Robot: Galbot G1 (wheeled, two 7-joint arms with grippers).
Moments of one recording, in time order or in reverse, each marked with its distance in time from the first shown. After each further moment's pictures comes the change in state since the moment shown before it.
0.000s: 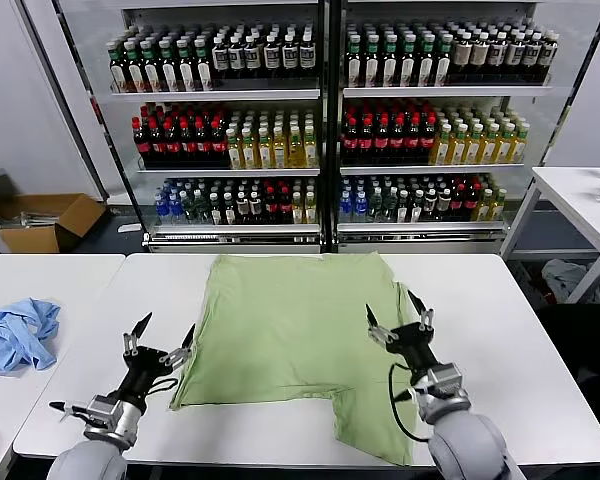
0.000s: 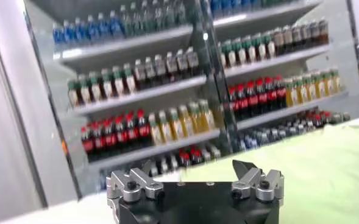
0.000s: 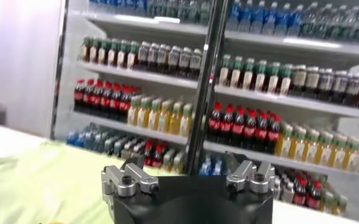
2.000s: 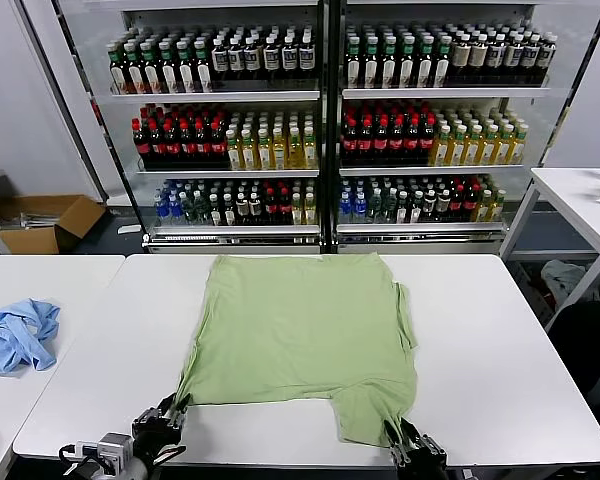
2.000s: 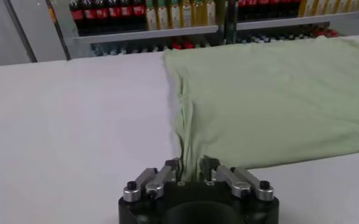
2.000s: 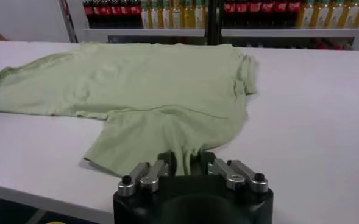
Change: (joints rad) left arm 0.115 -0.035 0.076 -0.077 -0.059 0.286 -0.106; right arm -0.266 -0.031 -0.056 -0.018 0.146 0.001 0.079
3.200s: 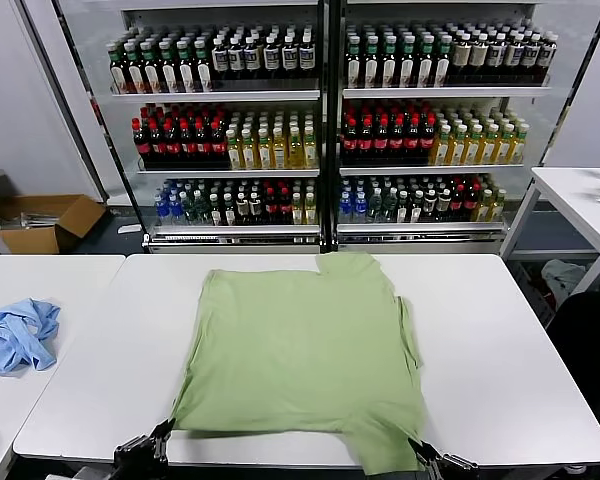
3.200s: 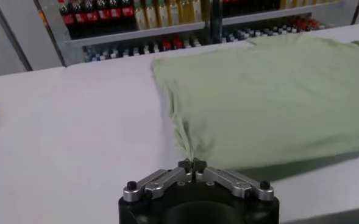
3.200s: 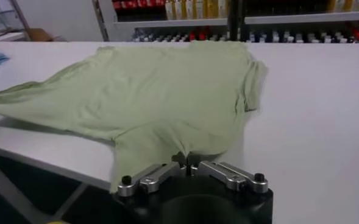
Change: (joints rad) left arm 0.308 0.102 -0.111 -0.265 -0.073 0.020 -0.047; right arm -0.330 -0.079 0.383 0.254 0.153 -0.033 -0.253
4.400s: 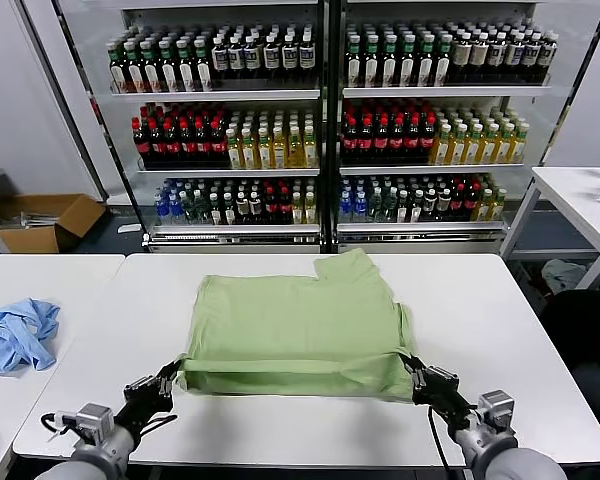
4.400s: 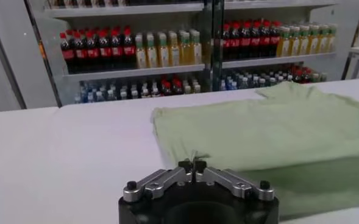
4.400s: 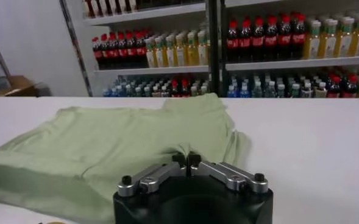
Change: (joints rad) left arm -0.455 0.033 0.101 0.305 -0.084 -0.062 0.074; right arm 0.658 0.034 -0.295 -0.283 0.085 -0.098 0.170
